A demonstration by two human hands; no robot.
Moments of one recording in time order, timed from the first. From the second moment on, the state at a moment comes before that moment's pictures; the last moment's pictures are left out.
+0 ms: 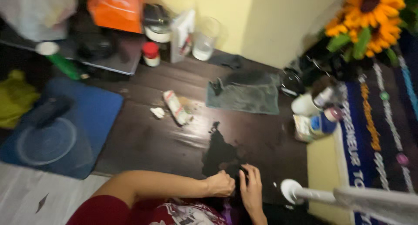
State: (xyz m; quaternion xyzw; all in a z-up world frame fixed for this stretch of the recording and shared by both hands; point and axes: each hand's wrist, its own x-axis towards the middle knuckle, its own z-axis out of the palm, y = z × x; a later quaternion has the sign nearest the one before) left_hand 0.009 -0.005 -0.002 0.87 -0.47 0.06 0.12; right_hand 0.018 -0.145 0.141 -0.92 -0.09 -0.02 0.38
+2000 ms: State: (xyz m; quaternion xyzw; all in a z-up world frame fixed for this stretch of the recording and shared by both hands) left_hand -0.168 0.408 0.133 0.80 0.47 0.35 0.10; right_hand -0.059 0.309 0.168 -0.86 -0.42 0.07 0.29
